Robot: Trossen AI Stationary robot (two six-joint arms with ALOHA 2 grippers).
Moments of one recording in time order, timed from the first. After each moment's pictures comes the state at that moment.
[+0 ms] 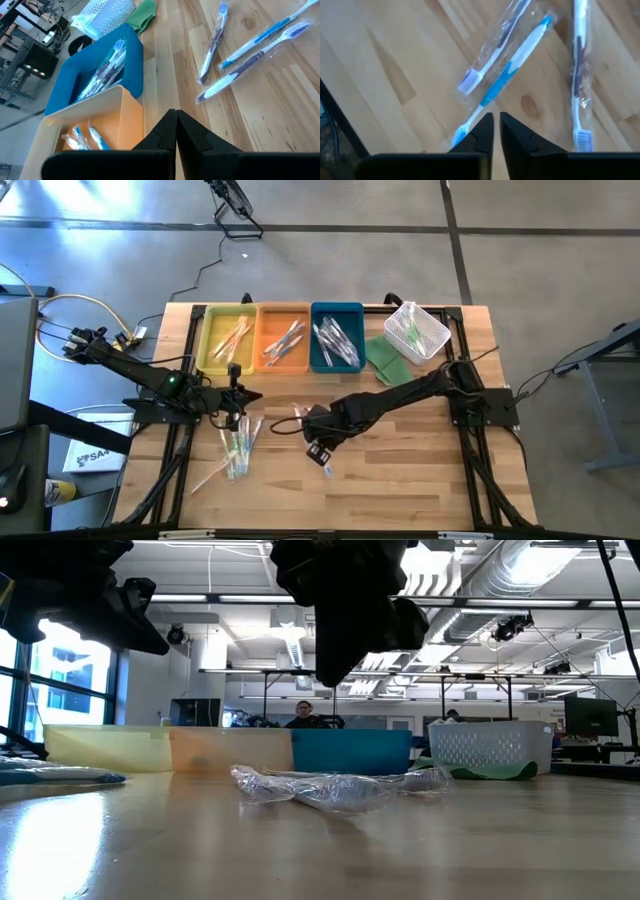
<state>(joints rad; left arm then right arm) -0.39 0.71 0.45 -0.30 -0.58 0.24 0.25 2.07 1.74 -0.87 -0.03 0.90</state>
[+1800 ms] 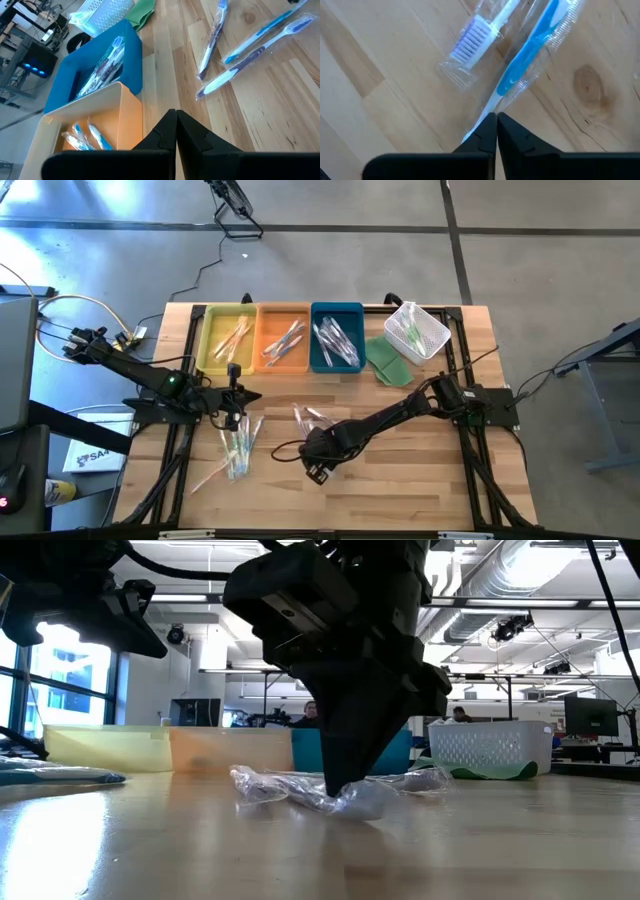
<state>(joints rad) -0.39 0.71 0.45 -0.32 -0.58 0.24 0.34 2.25 1.74 -0.79 -0.04 1.02</state>
